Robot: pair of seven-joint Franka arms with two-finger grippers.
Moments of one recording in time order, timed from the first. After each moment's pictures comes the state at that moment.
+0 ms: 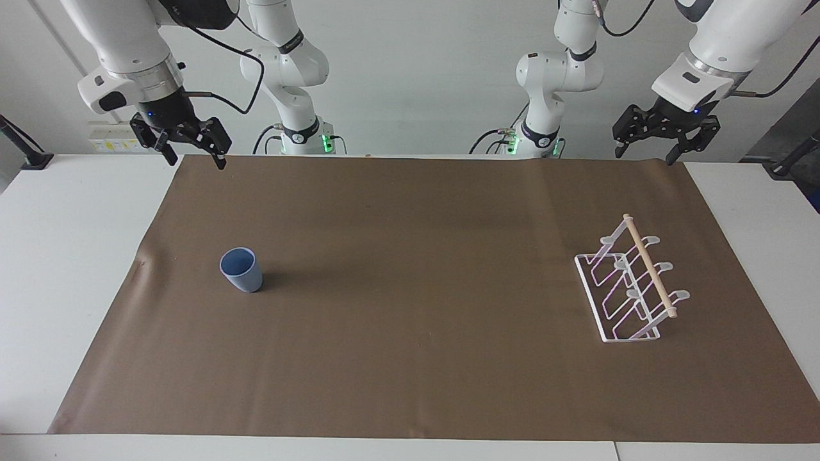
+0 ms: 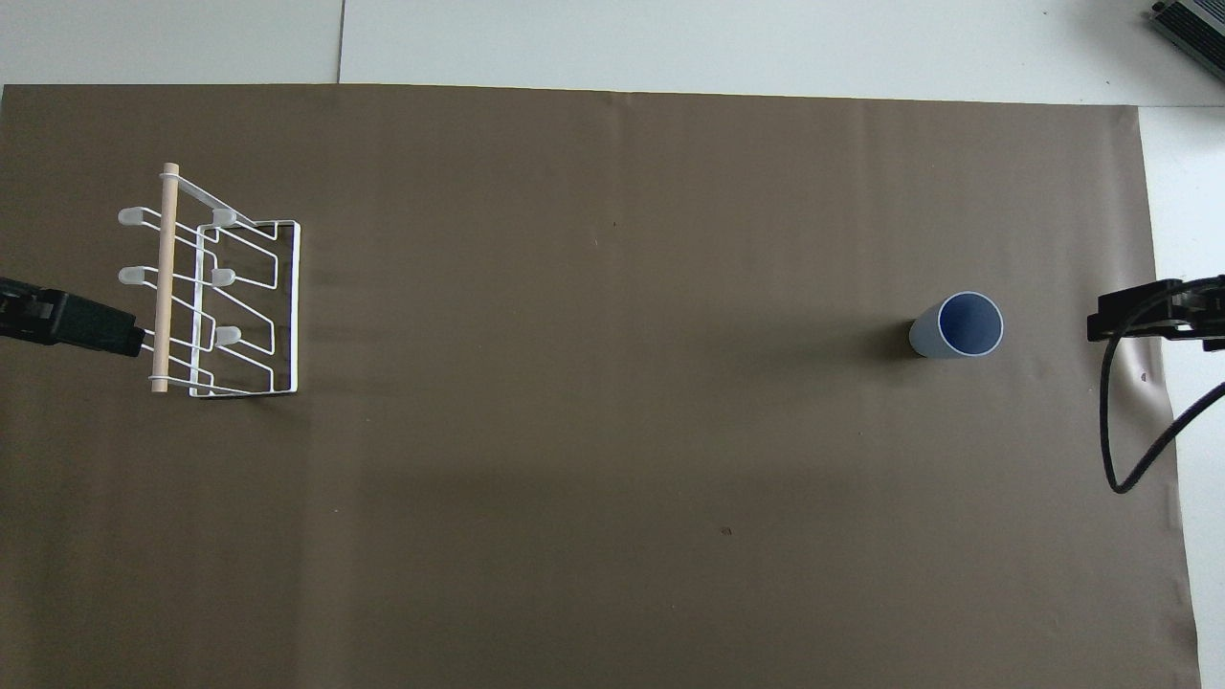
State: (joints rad) left arm -0.12 -0.02 0.02 -1.48 -0.01 1.42 0.14; right arm -0.02 -0.06 -0.04 -1.61 -0.02 1.56 0.05
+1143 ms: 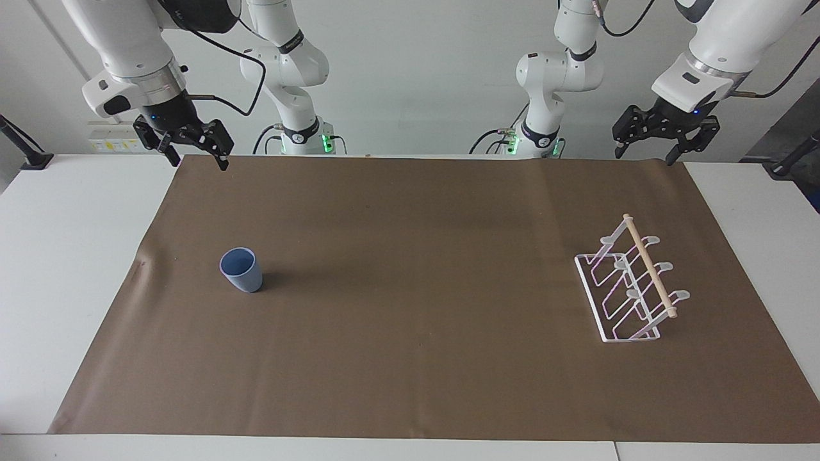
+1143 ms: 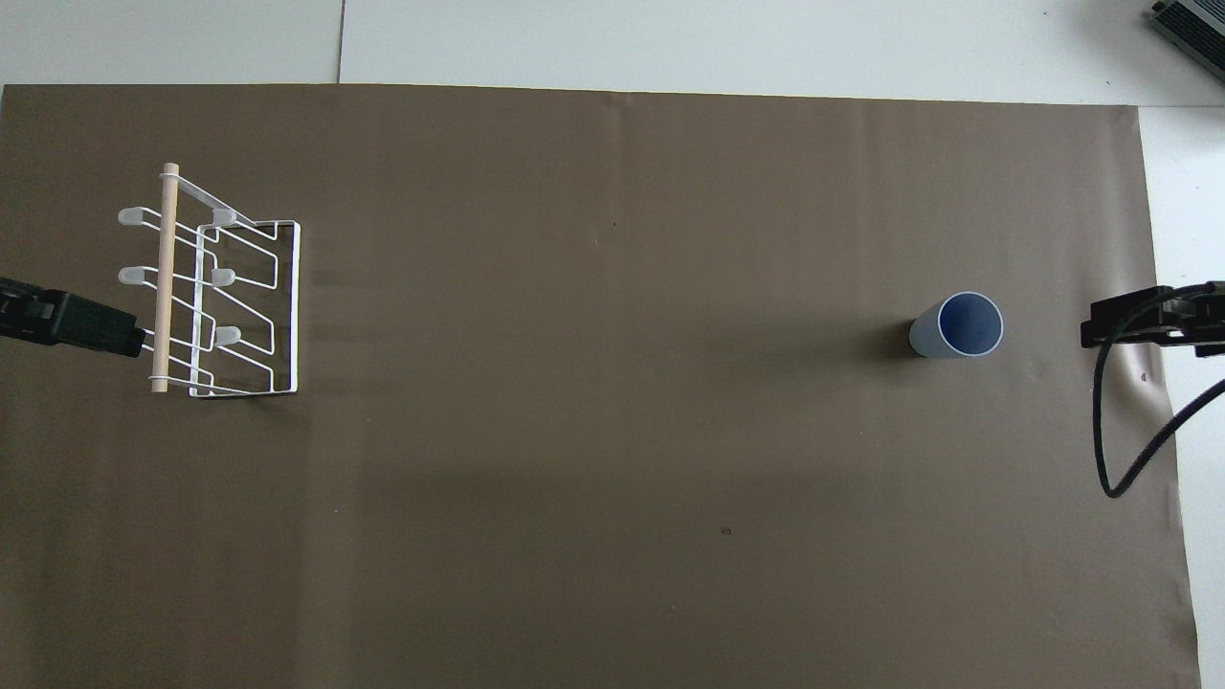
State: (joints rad) left arm -0.12 -0.02 0.02 -1.48 -0.01 1.42 0.14; right arm -0.02 -0.06 -0.03 -1.63 -0.02 1.56 0.04
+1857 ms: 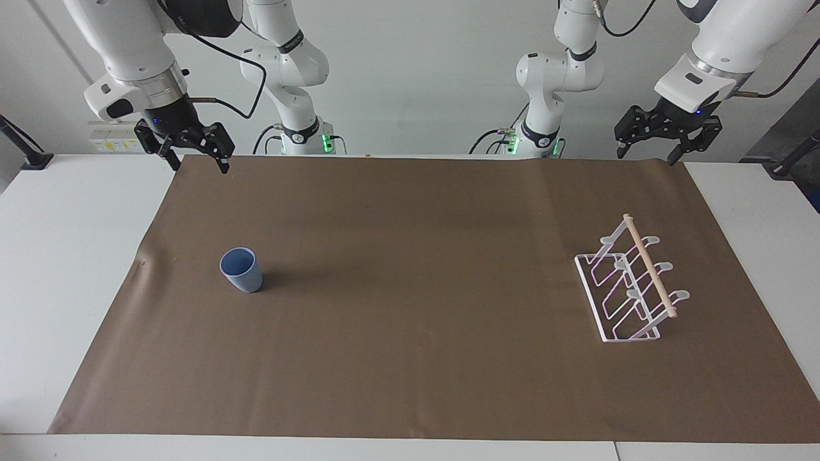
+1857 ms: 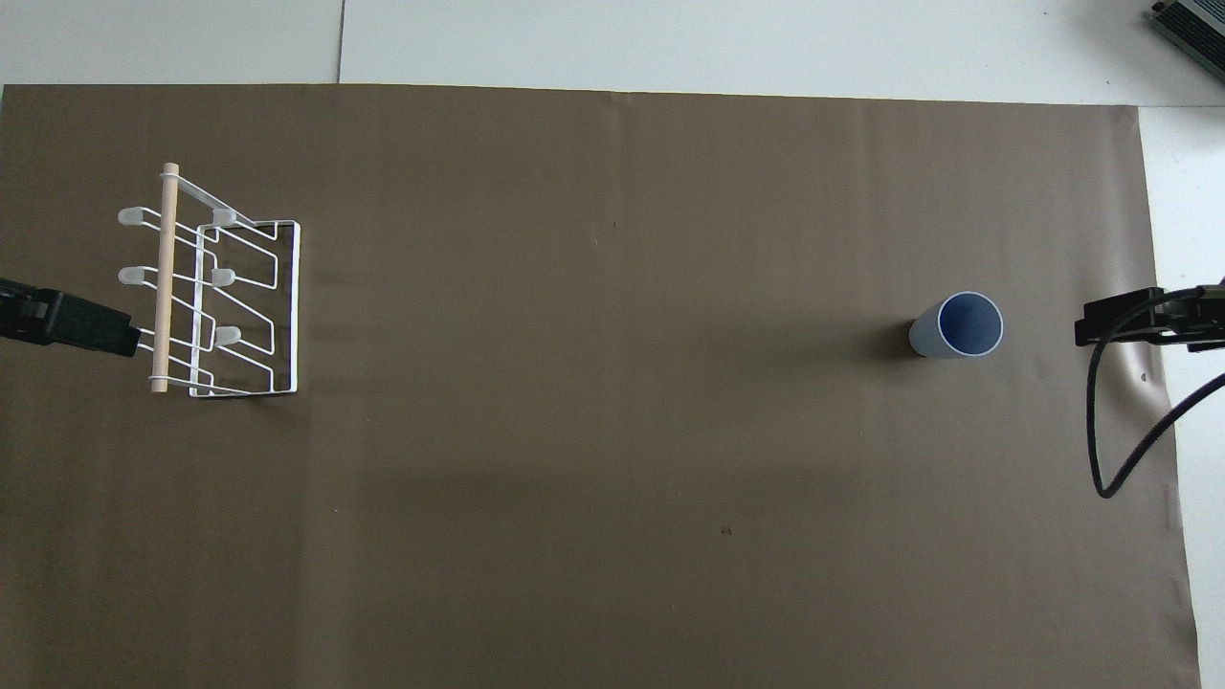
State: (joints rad) left arm -0.11 -0.02 0.02 -1.48 -0.01 1.42 0.14; right arm -0.02 -0.07 -0.03 -1.66 -0.02 1.59 0.01
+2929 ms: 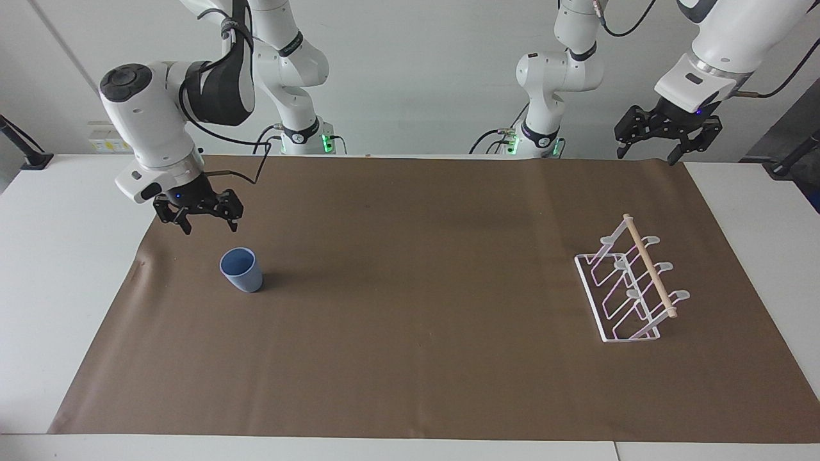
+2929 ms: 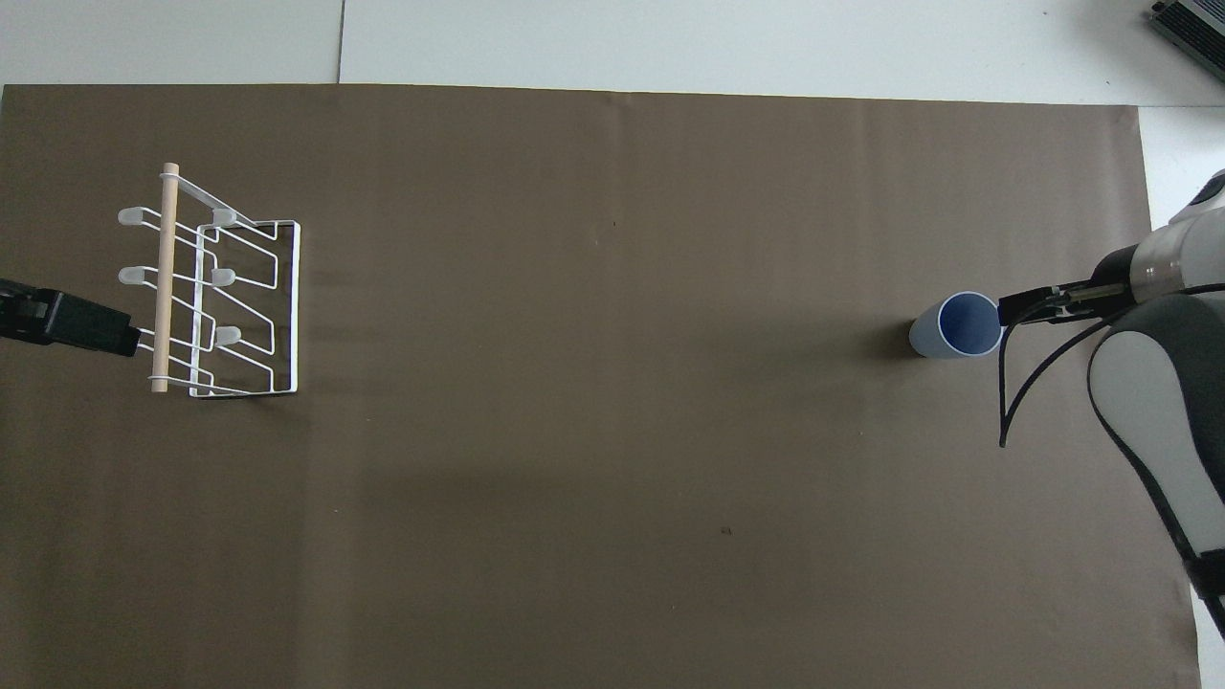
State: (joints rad) left arm -0.11 -0.02 0.02 -1.48 -0.01 1.42 0.14; right arm -0.06 0.07 -0.04 -1.89 -0.02 2.03 -0.19
